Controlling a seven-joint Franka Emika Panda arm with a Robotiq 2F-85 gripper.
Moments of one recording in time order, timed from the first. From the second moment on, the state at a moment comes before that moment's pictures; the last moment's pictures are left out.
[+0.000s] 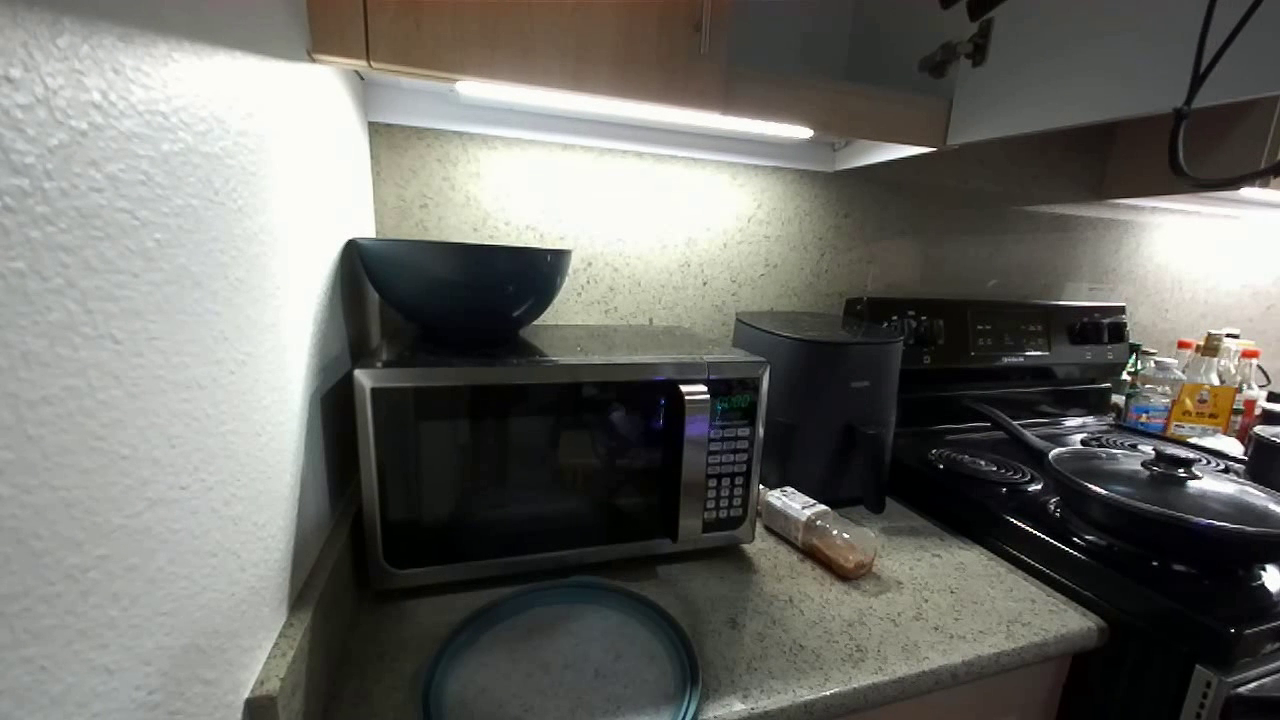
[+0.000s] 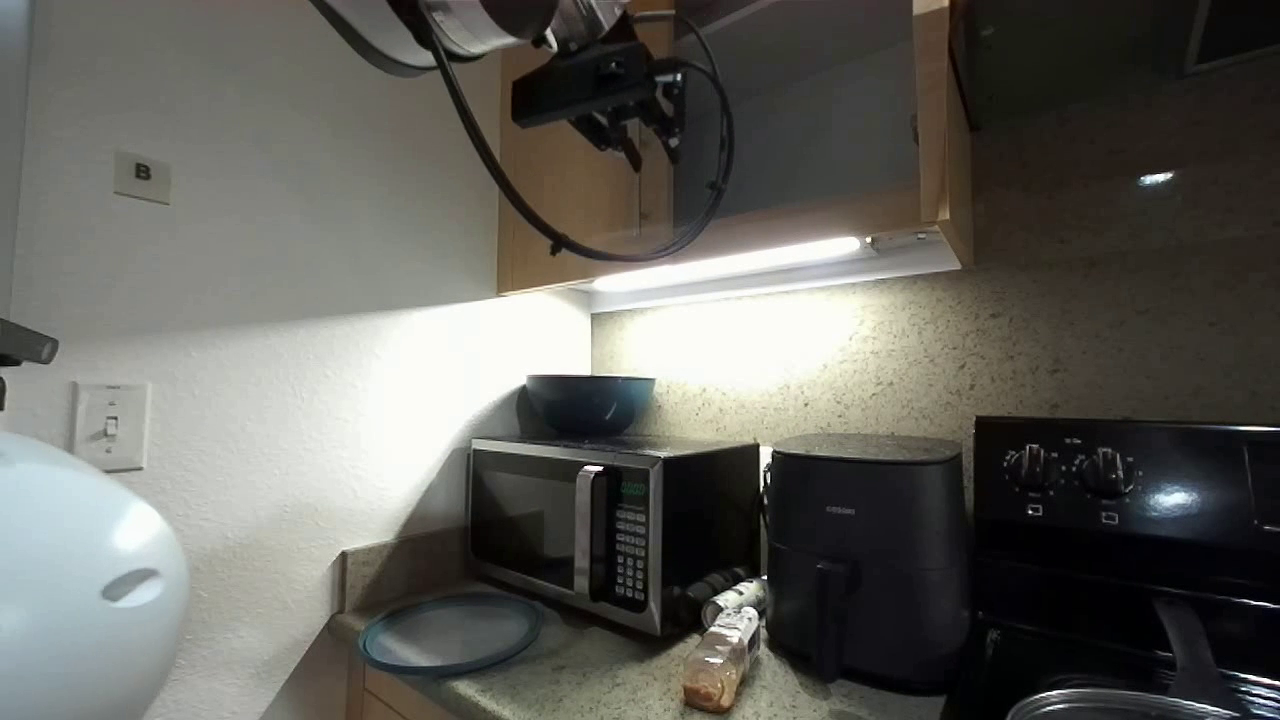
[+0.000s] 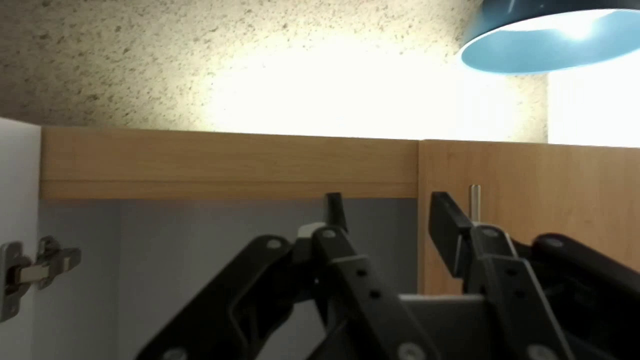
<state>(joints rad) 0.07 -0.75 -0.12 -2.33 0.02 2.79 -0.11</state>
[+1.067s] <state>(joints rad) 0.13 -0.71 -0.15 -2.54 0.07 2.68 -0.13</state>
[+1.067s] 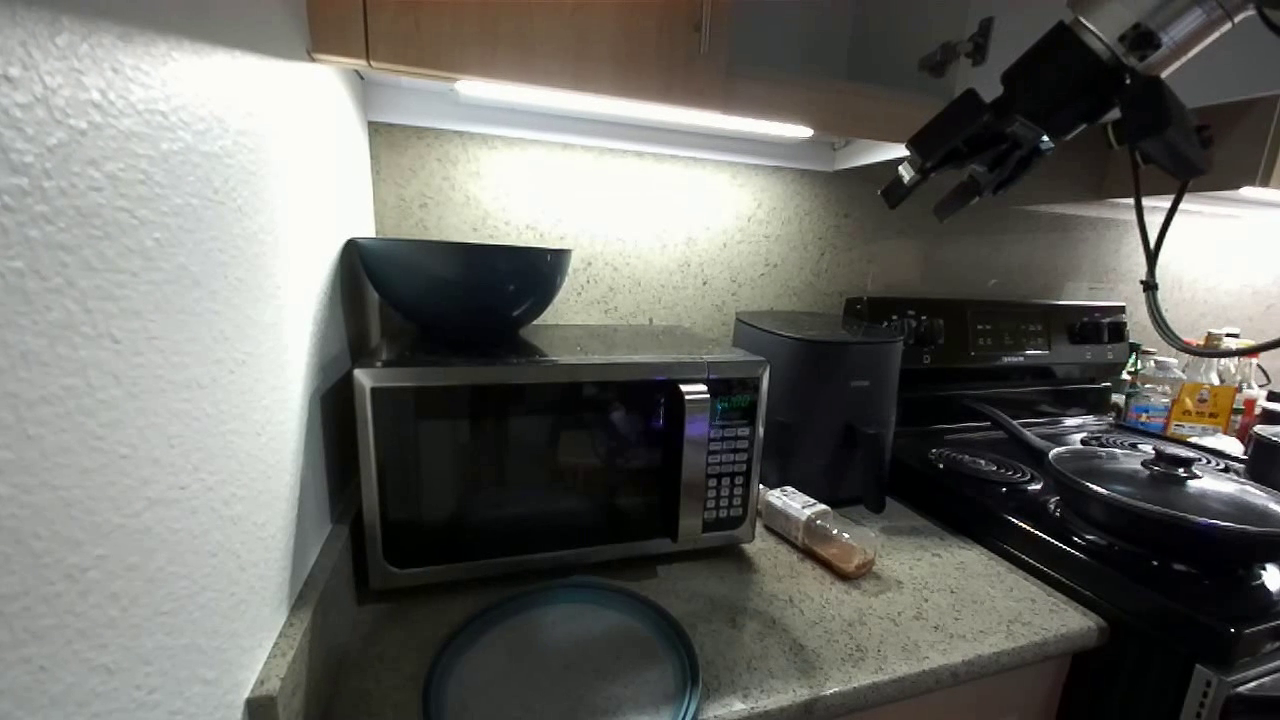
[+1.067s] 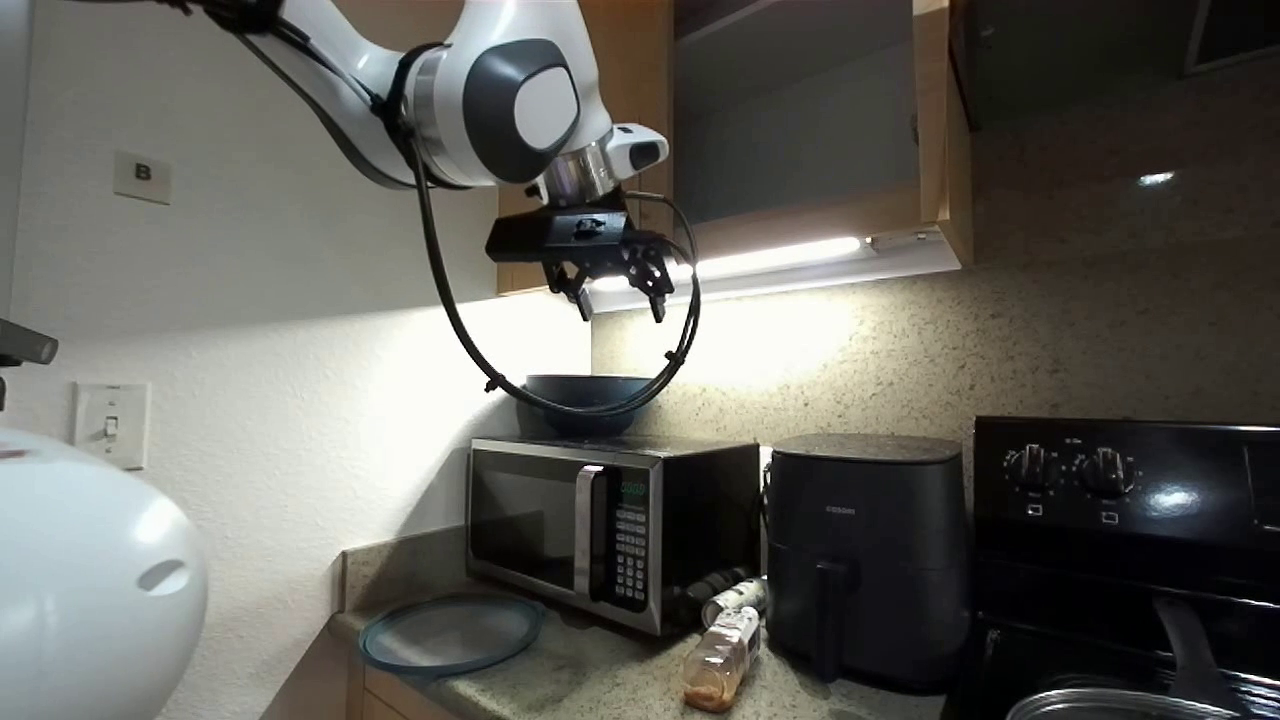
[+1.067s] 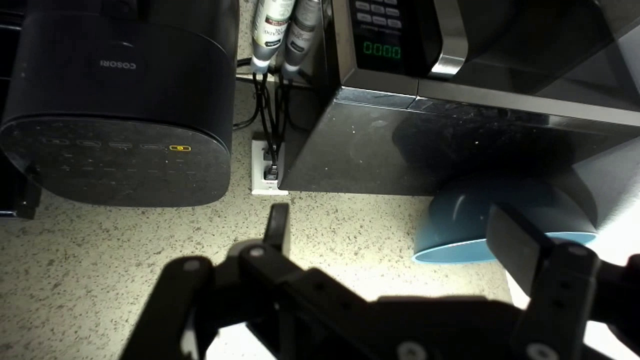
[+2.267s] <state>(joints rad) 0.10 -0.39 -0.19 -2.55 0.07 2.84 -0.13</state>
